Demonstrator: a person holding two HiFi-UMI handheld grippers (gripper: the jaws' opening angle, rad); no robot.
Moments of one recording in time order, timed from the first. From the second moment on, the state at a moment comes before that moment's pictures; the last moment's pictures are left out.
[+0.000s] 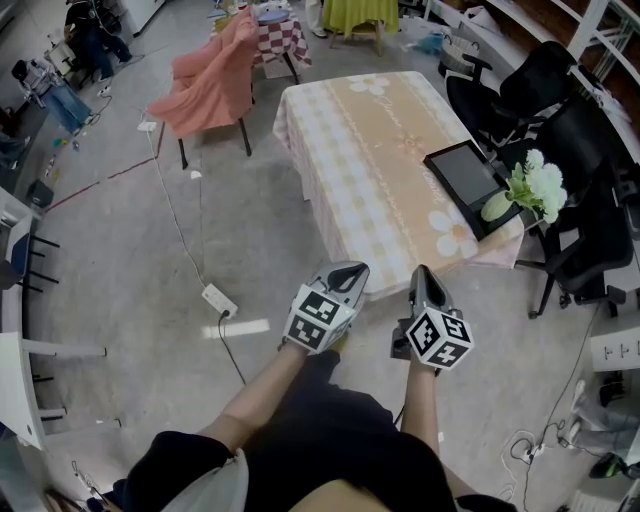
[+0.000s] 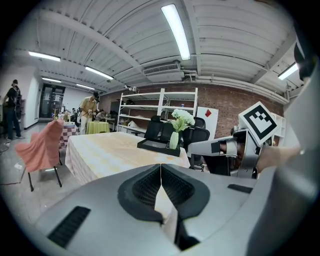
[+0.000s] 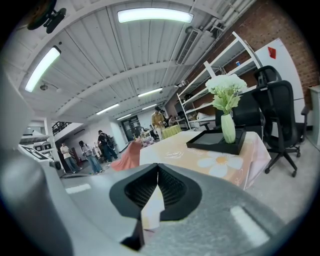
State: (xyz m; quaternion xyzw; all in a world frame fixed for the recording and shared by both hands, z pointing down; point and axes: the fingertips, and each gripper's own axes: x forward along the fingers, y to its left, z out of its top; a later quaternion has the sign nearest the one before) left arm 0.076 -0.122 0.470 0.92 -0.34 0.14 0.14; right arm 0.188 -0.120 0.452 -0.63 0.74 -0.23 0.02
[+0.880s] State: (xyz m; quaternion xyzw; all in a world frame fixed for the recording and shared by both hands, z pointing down) left arm 0.096 -0.248 0.479 0.92 -0.34 0.14 0.14; right arm 0.209 -0.240 0.461 -0.64 0.74 -0.22 0.00
